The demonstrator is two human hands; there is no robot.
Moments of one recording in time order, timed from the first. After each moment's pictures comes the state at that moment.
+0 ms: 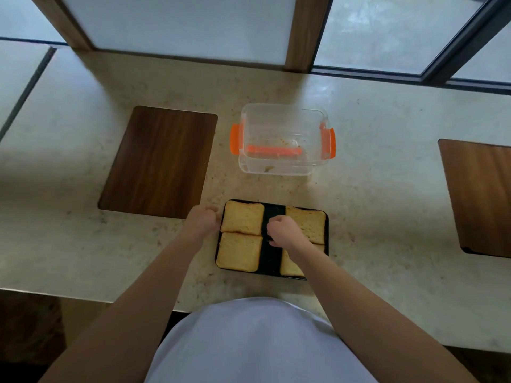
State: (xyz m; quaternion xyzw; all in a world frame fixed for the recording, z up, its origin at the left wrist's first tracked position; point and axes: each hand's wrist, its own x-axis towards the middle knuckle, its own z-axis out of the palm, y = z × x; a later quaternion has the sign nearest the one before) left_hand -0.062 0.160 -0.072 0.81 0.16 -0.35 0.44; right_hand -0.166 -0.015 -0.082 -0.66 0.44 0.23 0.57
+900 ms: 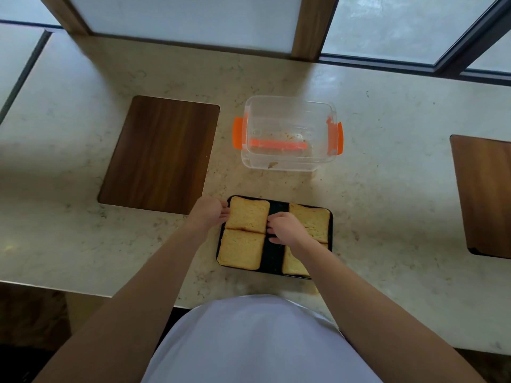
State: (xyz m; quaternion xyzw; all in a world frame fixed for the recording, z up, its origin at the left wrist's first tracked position) left_hand -0.054 0.130 -0.042 0.70 0.30 -0.40 0.51; right_hand -0.155 -0.019 -0.100 -0.59 0.47 0.22 0.62
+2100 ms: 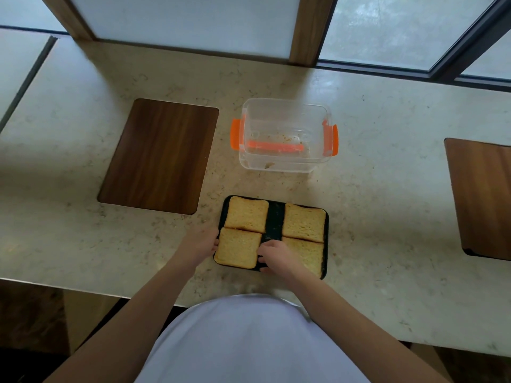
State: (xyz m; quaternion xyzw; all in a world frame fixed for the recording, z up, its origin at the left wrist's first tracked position) left_hand -0.113 0.178 -0.065 0.77 0.19 -0.40 0.46; right_hand -0.215 0.014 -0.075 -0.63 0.42 0.28 0.60
